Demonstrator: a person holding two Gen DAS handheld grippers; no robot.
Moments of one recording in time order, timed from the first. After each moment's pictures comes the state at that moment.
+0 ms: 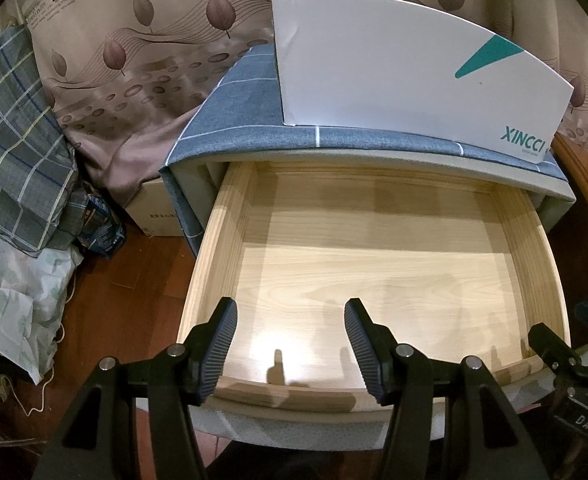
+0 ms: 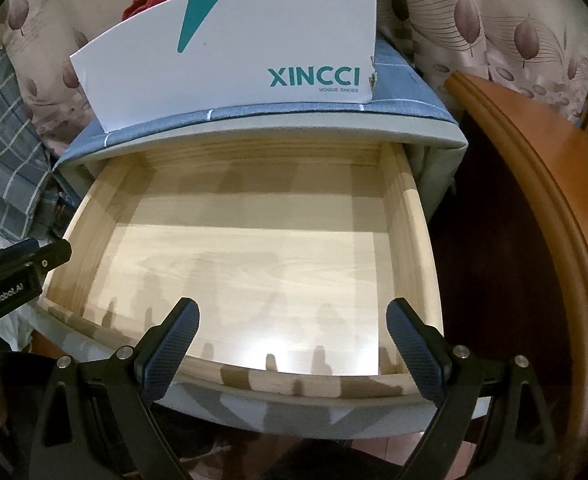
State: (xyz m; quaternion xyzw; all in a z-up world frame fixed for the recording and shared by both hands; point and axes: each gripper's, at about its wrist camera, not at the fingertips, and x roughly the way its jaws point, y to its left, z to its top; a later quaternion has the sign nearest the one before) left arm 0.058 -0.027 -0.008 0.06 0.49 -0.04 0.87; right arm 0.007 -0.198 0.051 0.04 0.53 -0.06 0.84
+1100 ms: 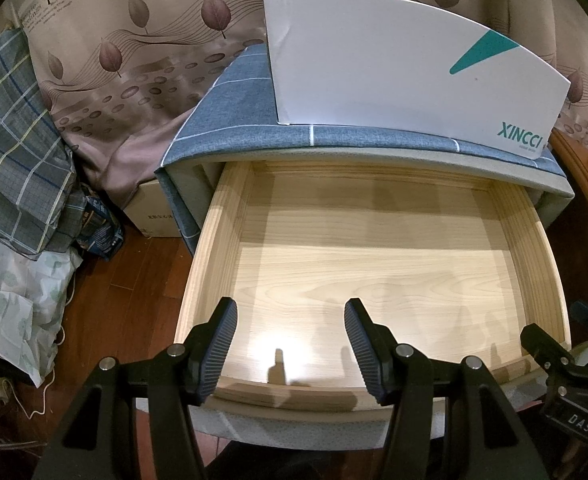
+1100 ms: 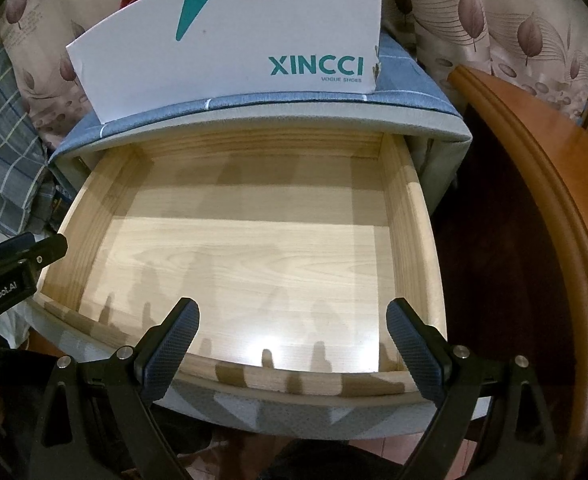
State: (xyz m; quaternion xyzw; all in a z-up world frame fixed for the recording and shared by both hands) left arm 0.059 -0.029 -0.010 0.06 0.49 -0.04 0.87; right arm 0.008 -0.197 0.046 0.04 0.54 -0.07 0.84
